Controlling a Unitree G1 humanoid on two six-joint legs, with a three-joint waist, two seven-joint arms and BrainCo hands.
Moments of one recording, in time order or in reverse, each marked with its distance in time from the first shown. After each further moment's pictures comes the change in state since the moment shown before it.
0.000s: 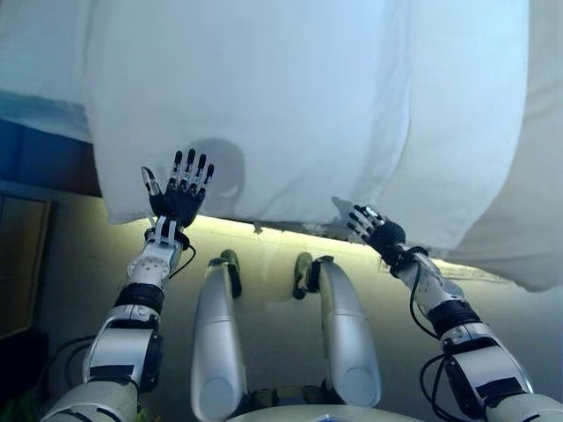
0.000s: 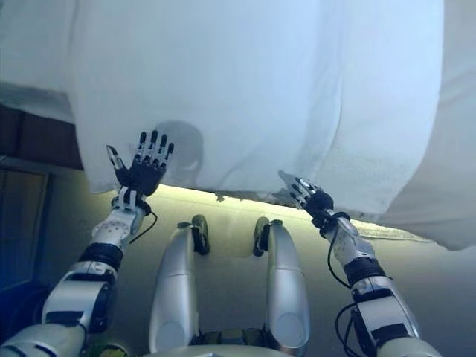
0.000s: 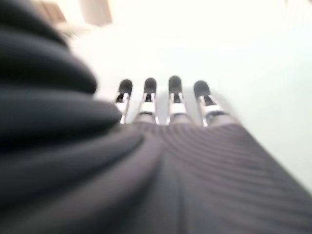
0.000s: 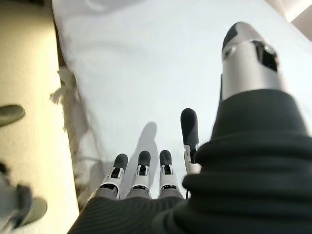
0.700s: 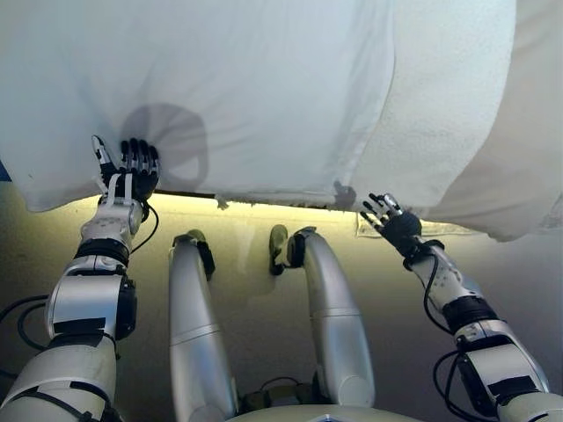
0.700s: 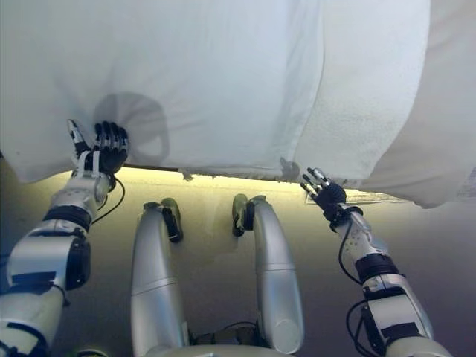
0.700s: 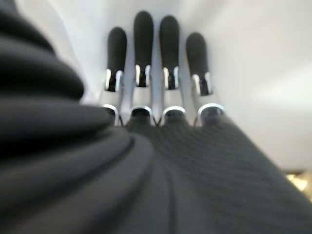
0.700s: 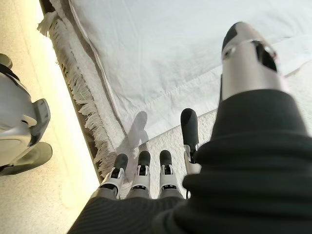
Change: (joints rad) left arm -0.274 0.176 0.001 0.318 -0.171 -0.010 0.505; right arm -0.026 -0.082 -0.001 -0.037 0.118 -0.010 0.003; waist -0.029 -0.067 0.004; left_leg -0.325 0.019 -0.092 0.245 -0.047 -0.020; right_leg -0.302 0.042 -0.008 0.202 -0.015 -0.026
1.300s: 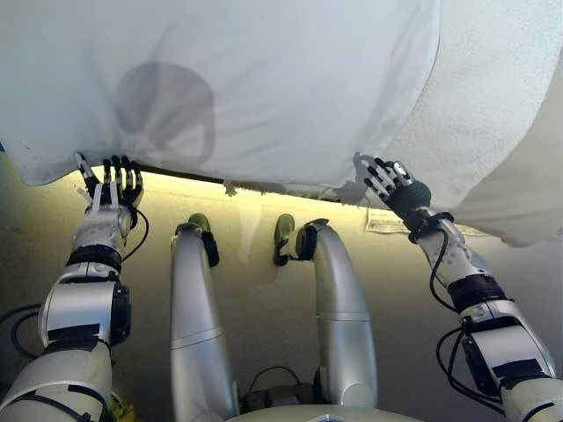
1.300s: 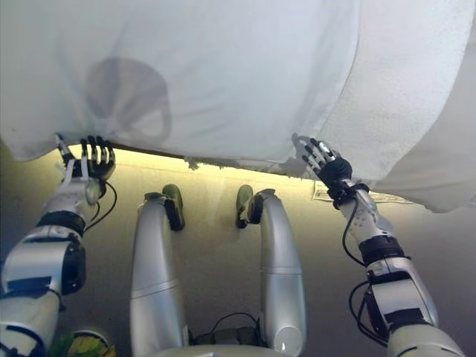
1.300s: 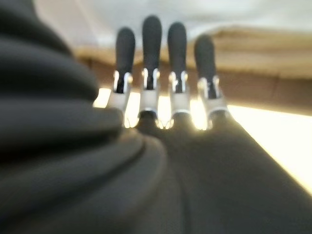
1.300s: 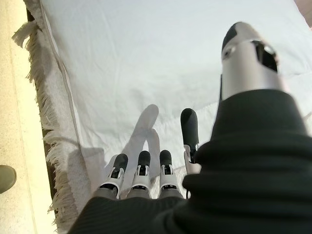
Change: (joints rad) left arm 0.104 0.010 0.044 -0.049 -0.058 -0.073 0.132; right arm -0.074 -0.030 0.002 -0.042 0.020 -0.020 0.018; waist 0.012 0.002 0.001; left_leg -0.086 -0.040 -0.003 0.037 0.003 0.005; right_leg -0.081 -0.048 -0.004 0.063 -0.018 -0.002
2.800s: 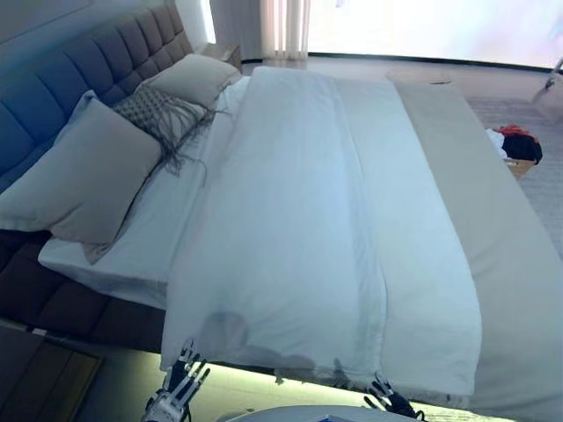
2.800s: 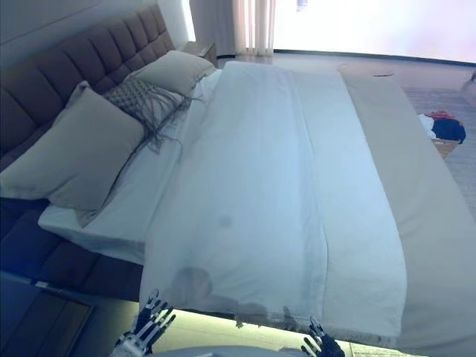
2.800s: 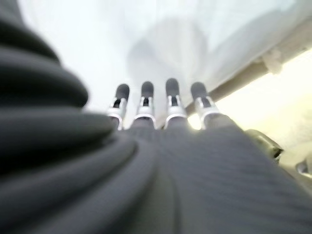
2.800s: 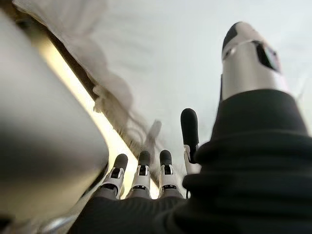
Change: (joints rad) left arm 0.797 -0.371 -0.088 0.049 0.707 -0.114 -0.337; right arm 0.642 0.325 -0.214 0.656 -0.332 -0.040 0.039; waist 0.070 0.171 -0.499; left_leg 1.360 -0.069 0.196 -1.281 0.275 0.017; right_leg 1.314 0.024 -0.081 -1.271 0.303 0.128
